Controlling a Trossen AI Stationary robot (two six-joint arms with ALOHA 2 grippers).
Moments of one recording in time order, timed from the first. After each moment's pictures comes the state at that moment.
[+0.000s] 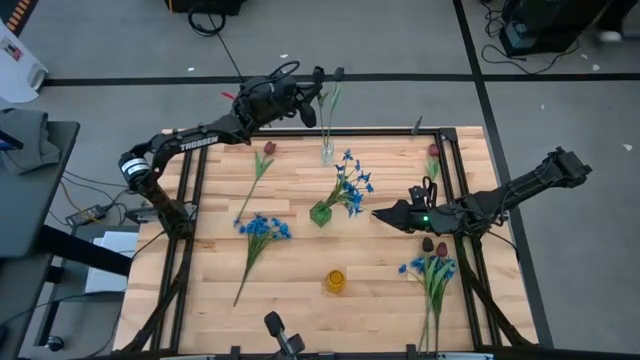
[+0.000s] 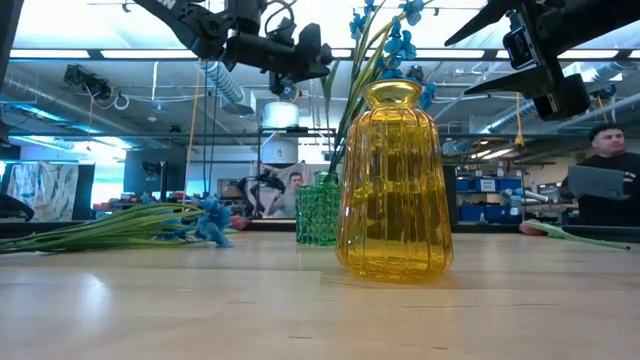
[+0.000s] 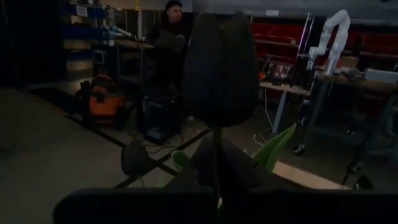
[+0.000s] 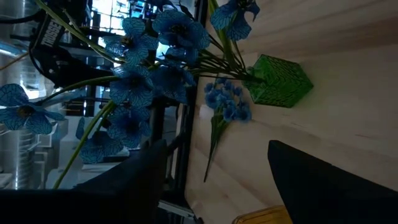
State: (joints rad) left arm 0.62 1.63 1.26 0.42 0.06 -0.10; right arm 0.36 0.90 0.50 0.01 0.58 1.60
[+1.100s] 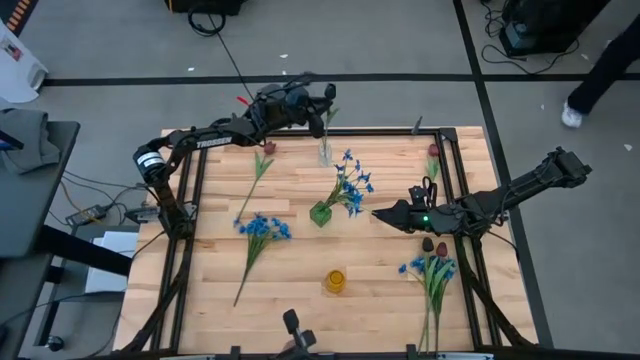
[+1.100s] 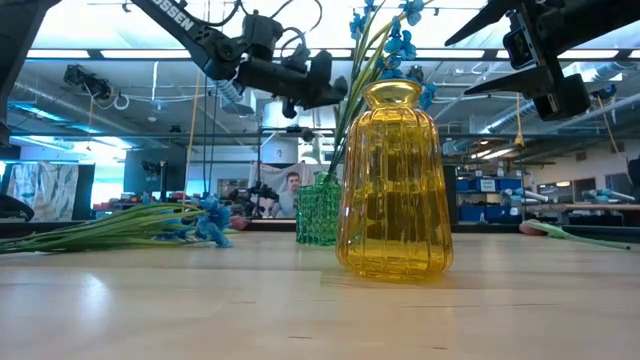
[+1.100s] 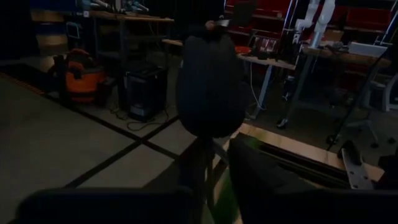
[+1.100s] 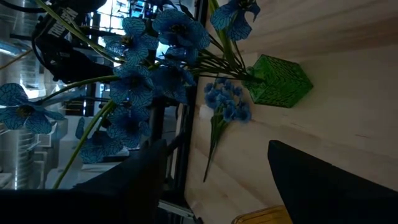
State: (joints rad) left arm 0.61 1.75 1.26 0.45 0.14 -0.10; right arm 0.36 0.90 0.50 0.01 0.58 1.60
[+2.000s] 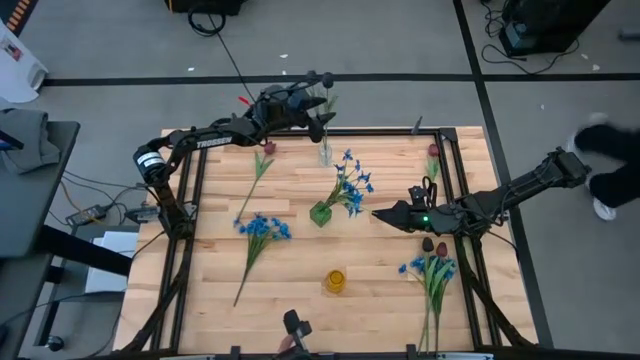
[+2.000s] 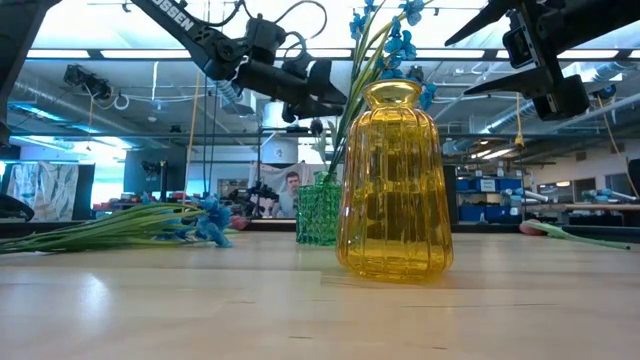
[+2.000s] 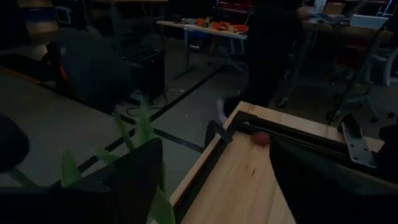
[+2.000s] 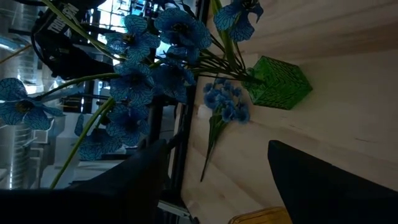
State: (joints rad) left arm 0.61 1.75 1.26 0.37 0.16 -0.05; right arm 0.36 0.90 0.50 0.01 0.58 1.57
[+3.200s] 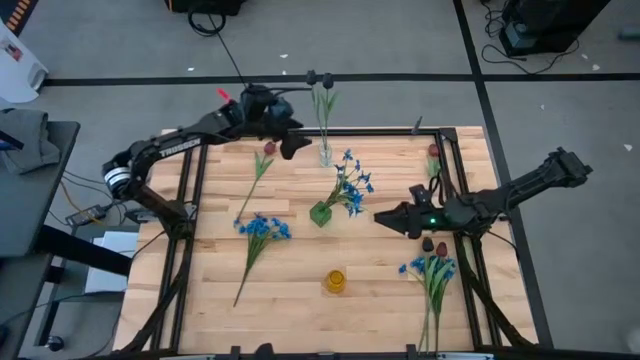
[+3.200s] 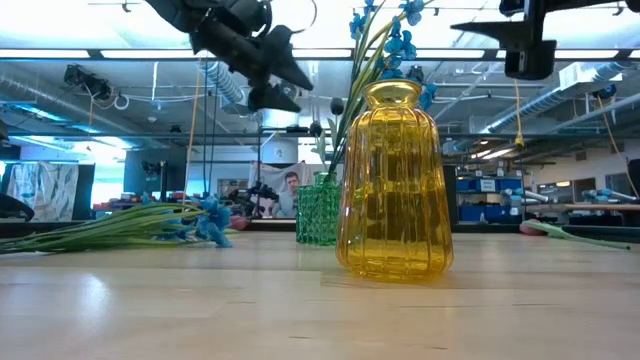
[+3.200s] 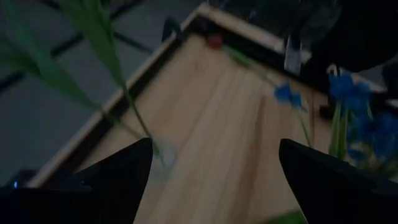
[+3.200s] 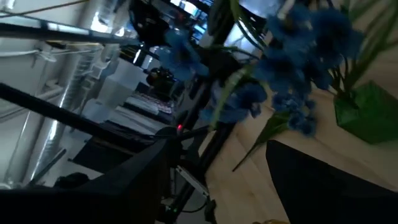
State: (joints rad) left arm 0.61 1.48 1.26 -0.34 0.33 -0.08; right arm 0.36 0.84 0.50 0.26 0.44 1.11
